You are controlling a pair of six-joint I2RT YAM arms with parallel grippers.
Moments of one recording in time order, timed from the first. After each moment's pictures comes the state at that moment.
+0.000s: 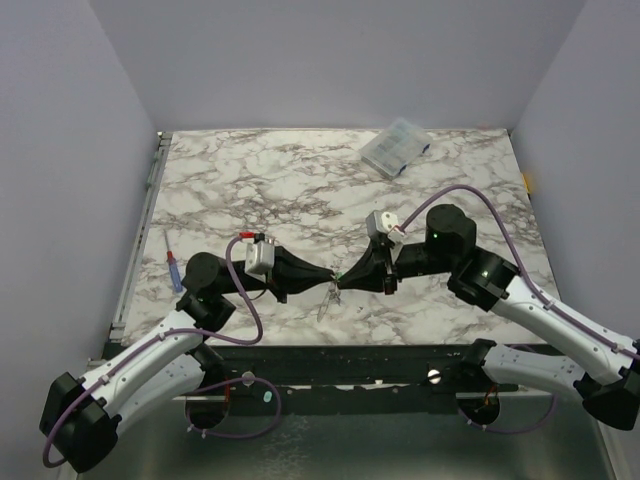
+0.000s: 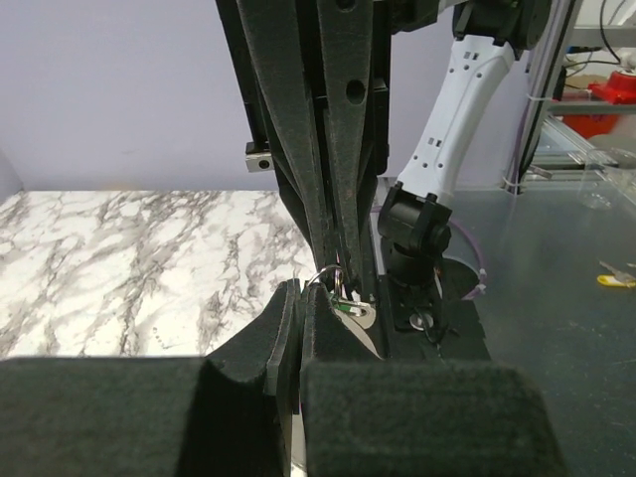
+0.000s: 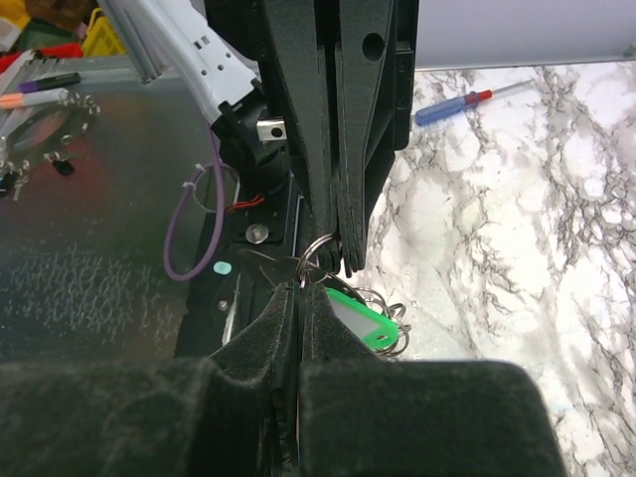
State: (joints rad) left arm -0.66 0.79 0.46 0.71 0.87 -0.25; right arm 0.85 0.98 0.94 -0.17 -0.79 -0.08
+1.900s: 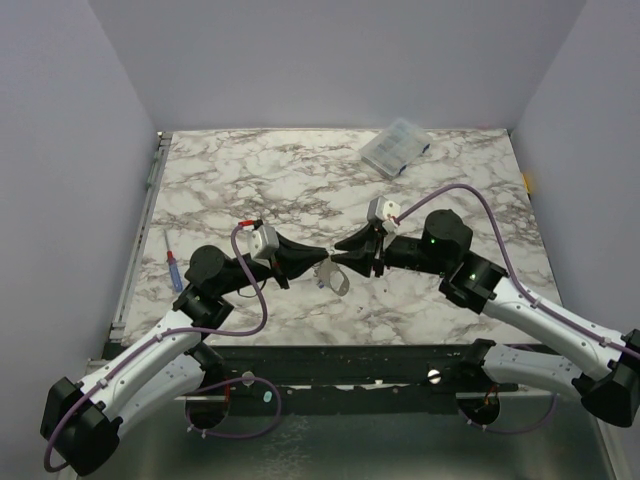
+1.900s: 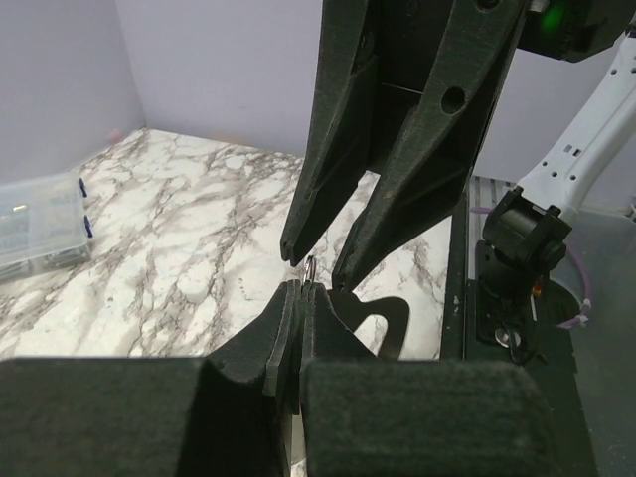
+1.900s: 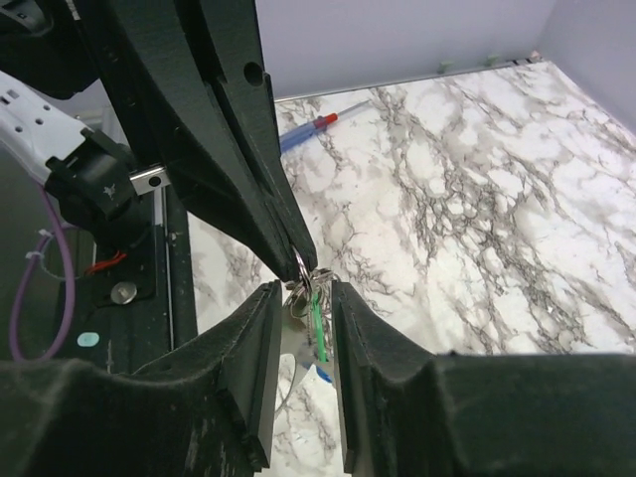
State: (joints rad) left arm -0.64 0.77 0.48 0.53 0.62 -0.17; right arm 0.85 1.01 0.85 0.07 -0.46 -0.08
